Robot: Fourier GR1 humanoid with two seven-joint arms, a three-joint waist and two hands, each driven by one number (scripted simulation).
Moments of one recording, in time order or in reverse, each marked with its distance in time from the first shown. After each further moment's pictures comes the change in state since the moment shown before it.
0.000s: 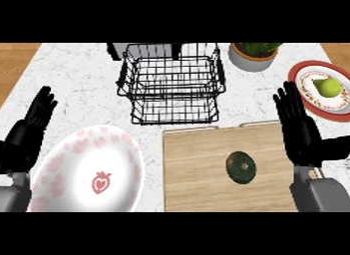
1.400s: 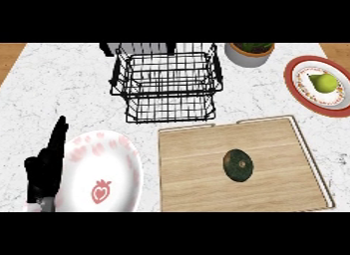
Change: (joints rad) left arm 0.156 -0.150 -0.065 -0.024 -0.126 0.178 0.068; right arm 0.673 -0.236 -0.026 -0.640 0.390 -0.230 0.266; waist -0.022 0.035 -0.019
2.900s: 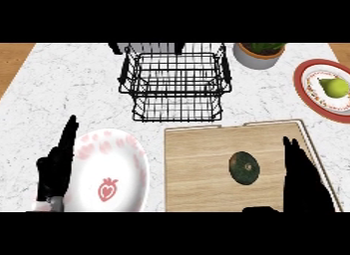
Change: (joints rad) left arm -0.007 -0.040 -0.024 -0.007 -0.040 -0.017 0.003; right arm -0.395 0.175 0.455 0.007 0.918 0.383 0.989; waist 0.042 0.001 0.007
